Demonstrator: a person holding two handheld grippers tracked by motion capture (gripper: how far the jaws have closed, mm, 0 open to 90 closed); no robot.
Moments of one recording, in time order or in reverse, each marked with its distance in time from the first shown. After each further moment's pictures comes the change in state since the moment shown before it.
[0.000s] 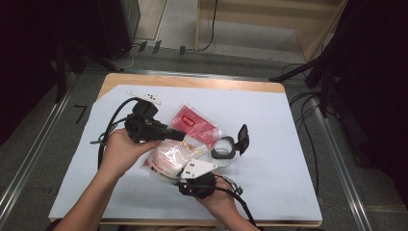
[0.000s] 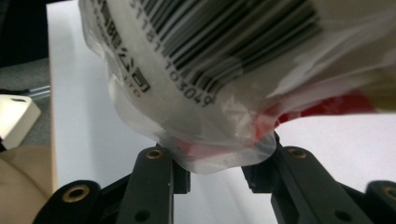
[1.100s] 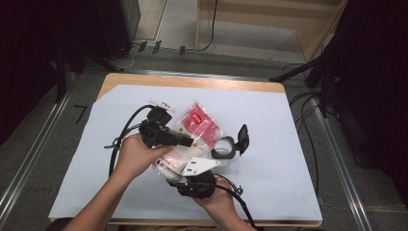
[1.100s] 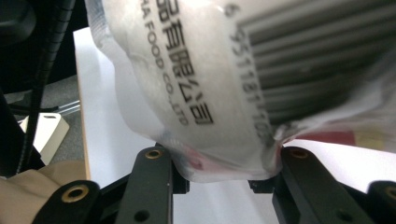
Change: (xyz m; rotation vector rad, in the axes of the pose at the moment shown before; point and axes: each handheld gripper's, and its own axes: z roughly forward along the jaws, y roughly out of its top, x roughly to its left) left arm 0.005 -0.005 0.037 0.072 0.098 -0.042; right arm 0.002 0.007 -0.005 -0.016 0.053 0.090
